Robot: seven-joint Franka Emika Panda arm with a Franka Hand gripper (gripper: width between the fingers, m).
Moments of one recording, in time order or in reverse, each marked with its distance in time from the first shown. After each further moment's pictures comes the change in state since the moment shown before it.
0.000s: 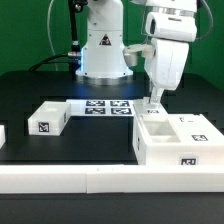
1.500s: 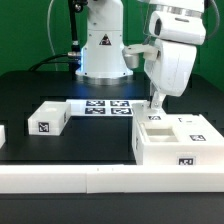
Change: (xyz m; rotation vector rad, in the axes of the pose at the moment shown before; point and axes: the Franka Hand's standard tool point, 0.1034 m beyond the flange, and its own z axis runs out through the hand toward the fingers) arm -0.005 0.036 -0.001 0.014 -0.030 -0.027
